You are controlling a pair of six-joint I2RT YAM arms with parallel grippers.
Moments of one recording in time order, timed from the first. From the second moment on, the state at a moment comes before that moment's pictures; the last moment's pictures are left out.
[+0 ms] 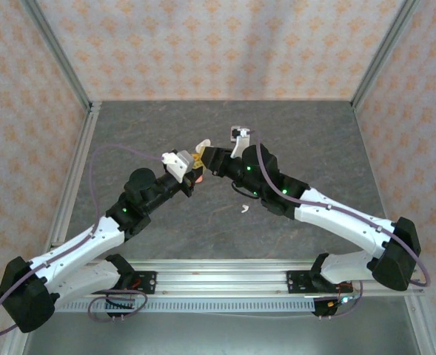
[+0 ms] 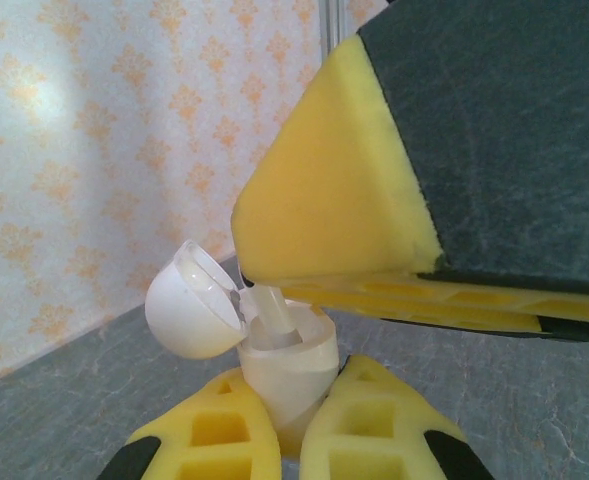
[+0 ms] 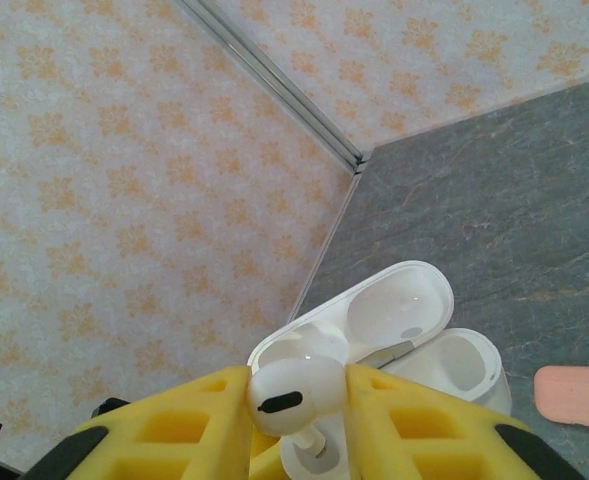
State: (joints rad) left arm -0.64 0.96 0.62 0.33 0.09 0.09; right arm 0.94 1.27 1.07 0.04 0.10 0.79
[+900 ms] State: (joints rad) left arm -0.64 0.97 0.62 0.38 0.03 0.07; right arm 0.95 1.27 1.02 0.16 0.14 0.84
